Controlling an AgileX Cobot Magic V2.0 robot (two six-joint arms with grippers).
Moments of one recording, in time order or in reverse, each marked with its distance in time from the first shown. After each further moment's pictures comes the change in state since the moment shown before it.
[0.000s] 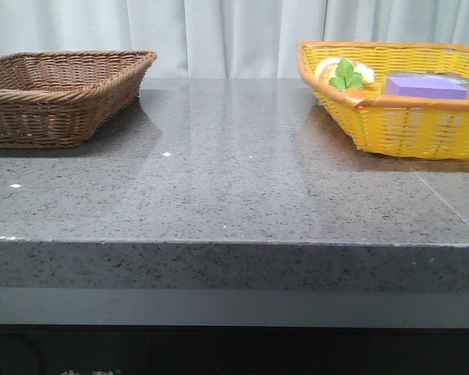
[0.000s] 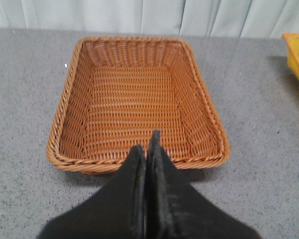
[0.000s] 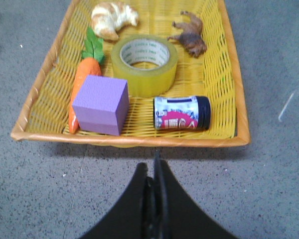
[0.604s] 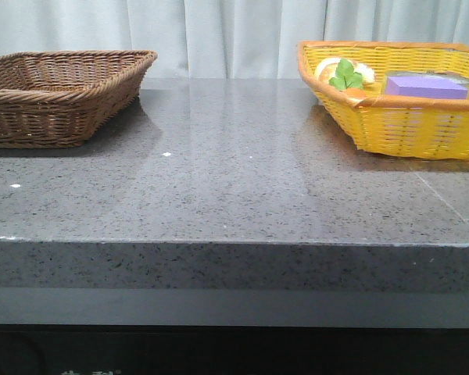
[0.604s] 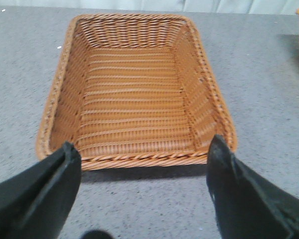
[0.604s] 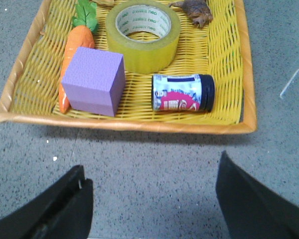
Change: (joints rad) left arm -0.040 0.074 0.000 0.009 -0.037 0.000; right arm 0.000 0.109 -0.041 -0.002 0.033 -0.019
